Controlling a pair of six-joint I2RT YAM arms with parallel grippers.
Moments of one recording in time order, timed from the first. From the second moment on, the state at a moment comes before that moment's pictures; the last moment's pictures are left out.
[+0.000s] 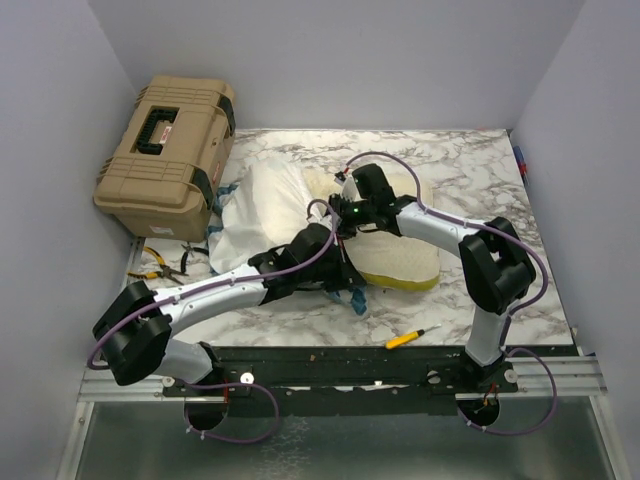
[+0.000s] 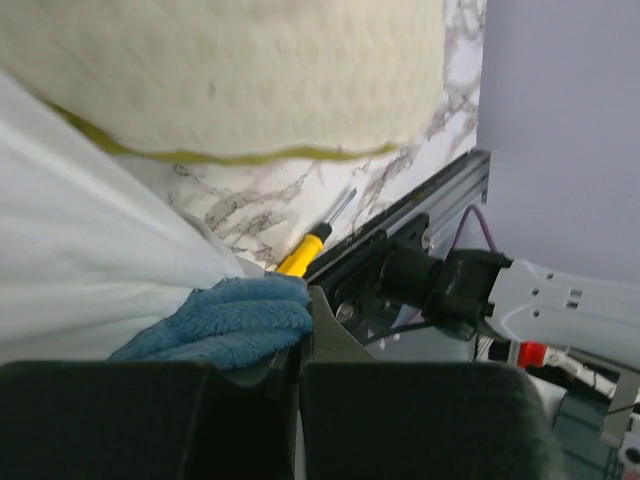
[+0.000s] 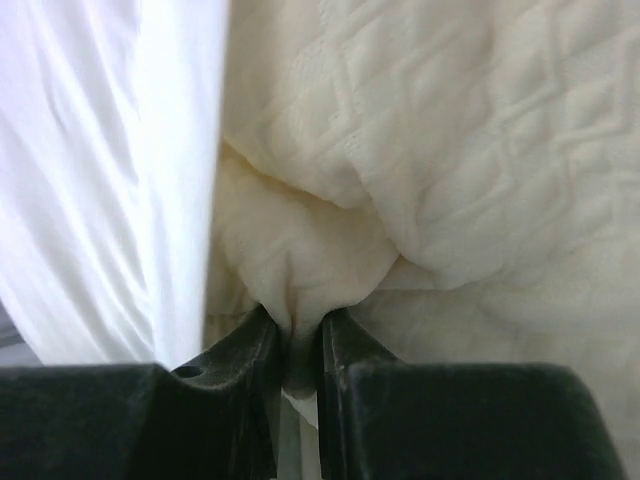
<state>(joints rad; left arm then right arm) -0.91 1.36 0.83 -0.04 0.19 -1.10 0.60 1.87 1.27 -0.13 -0.61 0.67</state>
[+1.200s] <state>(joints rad) -0.48 1.60 1.55 -0.41 0.02 -0.69 0.45 1.90 1.59 -0.32 -0.32 0.47</state>
